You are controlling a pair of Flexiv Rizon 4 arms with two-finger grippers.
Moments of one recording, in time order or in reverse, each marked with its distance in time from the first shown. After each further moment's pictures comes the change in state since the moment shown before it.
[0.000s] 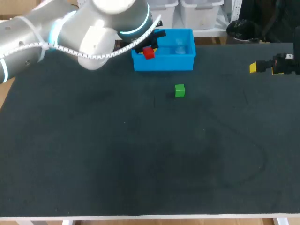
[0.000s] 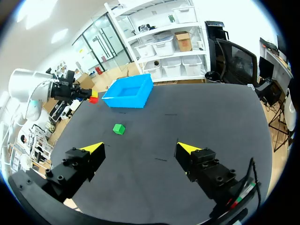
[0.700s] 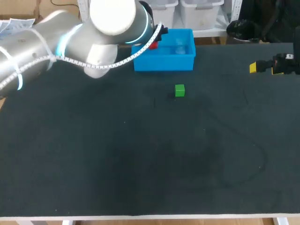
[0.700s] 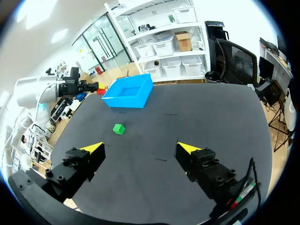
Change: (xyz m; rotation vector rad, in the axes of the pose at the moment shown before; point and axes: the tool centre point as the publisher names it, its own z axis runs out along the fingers) left arm -0.039 -0.016 0.028 0.067 -0.158 0.116; right arm 0.000 0.000 0.000 0.000 0.000 0.000
